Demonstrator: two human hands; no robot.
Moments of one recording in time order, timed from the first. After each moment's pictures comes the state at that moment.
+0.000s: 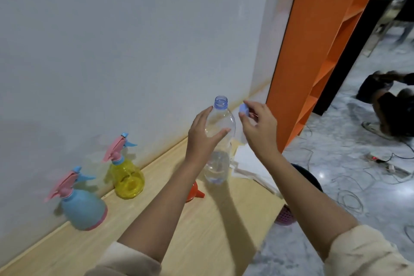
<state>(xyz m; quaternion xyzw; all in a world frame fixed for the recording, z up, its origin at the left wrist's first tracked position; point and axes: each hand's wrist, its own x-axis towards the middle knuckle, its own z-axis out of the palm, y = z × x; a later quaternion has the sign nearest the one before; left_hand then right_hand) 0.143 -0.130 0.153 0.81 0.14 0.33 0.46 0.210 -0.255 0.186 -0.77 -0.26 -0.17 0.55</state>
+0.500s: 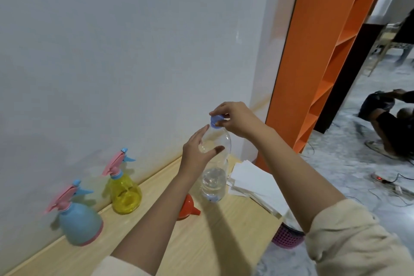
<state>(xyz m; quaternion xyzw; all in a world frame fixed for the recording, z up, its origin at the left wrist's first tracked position) 0.140 -0.130 0.163 0.79 0.16 0.29 0.51 0.240 -0.229 0.258 -0.83 -0.45 0.01 0.32</state>
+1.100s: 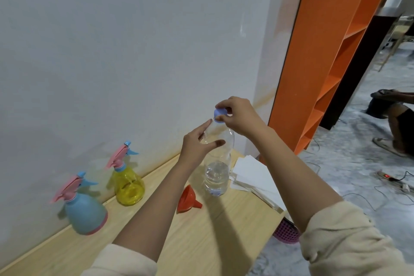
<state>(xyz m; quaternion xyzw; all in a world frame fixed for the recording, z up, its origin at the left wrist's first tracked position) 0.145 -0.120 0.163 0.76 0.16 0.24 0.58 0.237 -0.230 0.249 -0.84 -0.41 -0.01 0.35</state>
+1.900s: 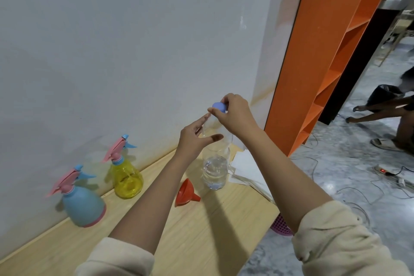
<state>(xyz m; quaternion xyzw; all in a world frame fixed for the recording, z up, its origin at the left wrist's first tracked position) 0.143 -0.118 0.163 0.75 0.14 0.22 0.61 0.233 -0.219 0.227 -0.85 -0.34 -0.05 0.40</state>
